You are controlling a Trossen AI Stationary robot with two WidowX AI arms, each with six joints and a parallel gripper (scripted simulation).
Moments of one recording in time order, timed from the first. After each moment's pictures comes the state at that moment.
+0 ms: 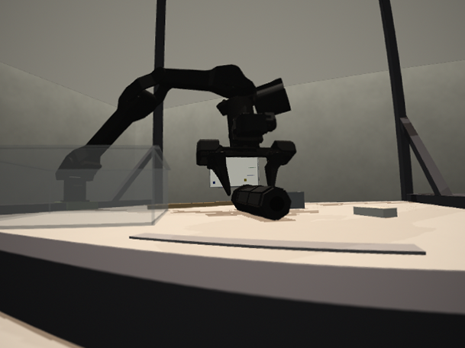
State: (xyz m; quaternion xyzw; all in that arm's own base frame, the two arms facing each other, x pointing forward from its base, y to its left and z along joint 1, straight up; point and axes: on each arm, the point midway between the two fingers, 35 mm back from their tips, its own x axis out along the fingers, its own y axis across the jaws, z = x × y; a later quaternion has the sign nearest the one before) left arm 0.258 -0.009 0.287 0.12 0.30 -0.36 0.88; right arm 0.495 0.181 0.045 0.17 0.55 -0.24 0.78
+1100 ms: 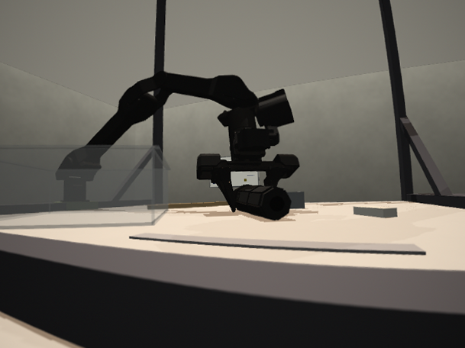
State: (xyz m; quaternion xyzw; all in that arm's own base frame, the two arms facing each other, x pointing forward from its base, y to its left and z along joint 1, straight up) left arm 0.258 -0.009 0.287 0.12 0.30 -0.36 0.88; right arm 0.503 0.175 0.016 0.17 0.55 -0.24 0.78
